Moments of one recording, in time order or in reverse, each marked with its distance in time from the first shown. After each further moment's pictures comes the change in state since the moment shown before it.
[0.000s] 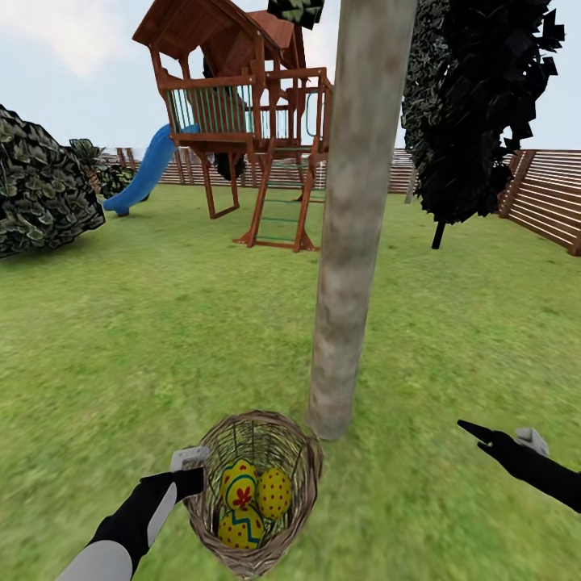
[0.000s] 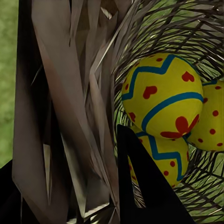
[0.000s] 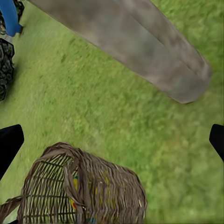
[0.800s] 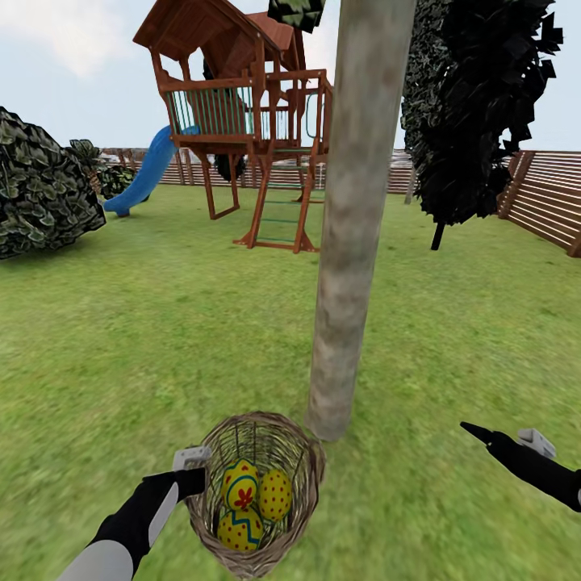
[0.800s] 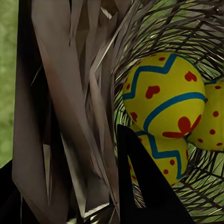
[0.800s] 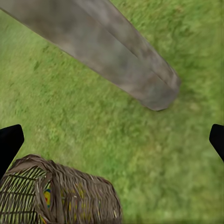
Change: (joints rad) left arm 0.000 0.001 -0.028 -0.002 -0.001 0.002 0.000; right arm 0.003 0.016 0.002 -0.030 0.005 -0.043 -0.144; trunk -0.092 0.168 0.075
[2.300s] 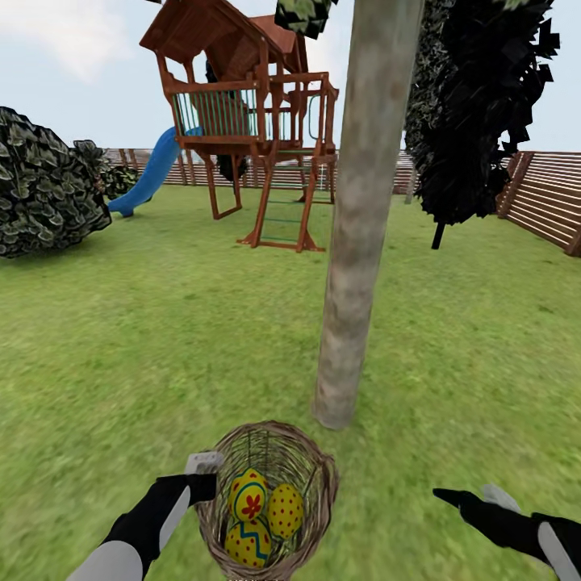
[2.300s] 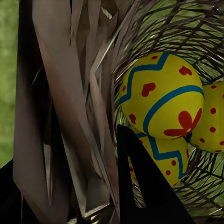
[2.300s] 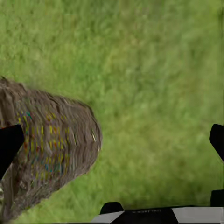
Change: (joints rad) left arm 0.000 -0.025 -0.081 0.014 0.000 0.025 0.002; right arm -0.001 0.027 0.168 0.322 0.136 -0.034 -0.003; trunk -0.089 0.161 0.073
